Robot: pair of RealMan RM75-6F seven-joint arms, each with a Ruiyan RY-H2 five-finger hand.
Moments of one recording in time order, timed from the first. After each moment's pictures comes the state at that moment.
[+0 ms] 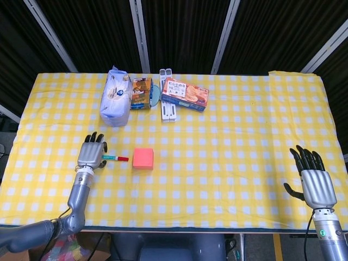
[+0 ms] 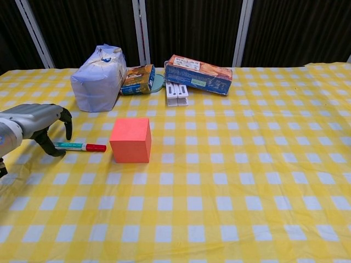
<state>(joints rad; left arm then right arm) -0.65 -1.70 -0.22 -1.31 0.76 1.06 0.73 0.16 -1.12 0.09 -1.69 -1.39 1.38 -0.13</state>
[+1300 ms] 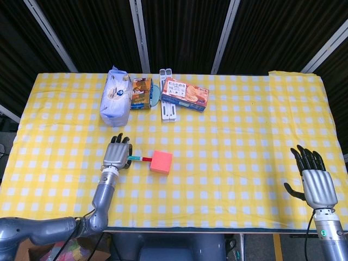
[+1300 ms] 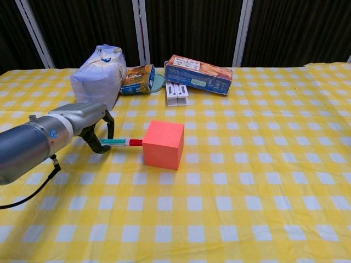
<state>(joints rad) -0.79 -1.82 -0.29 -1.41 0.61 1.11 0.84 0.16 -1.11 0.10 -1.69 -1.39 1.38 -0.10</state>
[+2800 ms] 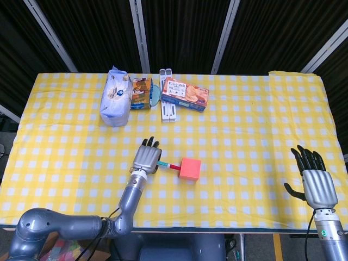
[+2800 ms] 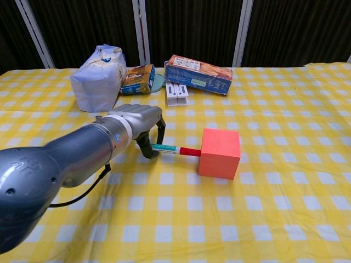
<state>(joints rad) -0.99 -1.97 -0.32 -1.37 0.54 1.12 0.96 0.15 -1.11 0.10 -1.69 -1.39 1.37 -0.09</state>
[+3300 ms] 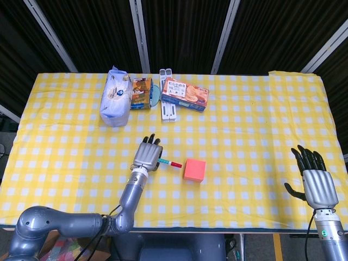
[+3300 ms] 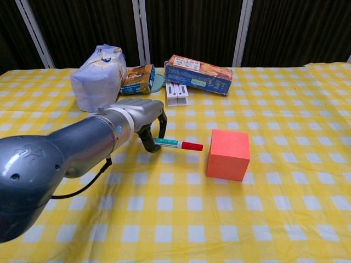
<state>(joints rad) -1.00 -1.93 -0.33 -1.39 0.52 1.11 0.96 0.15 -1.11 0.10 -1.69 -1.39 1.38 -0.10</state>
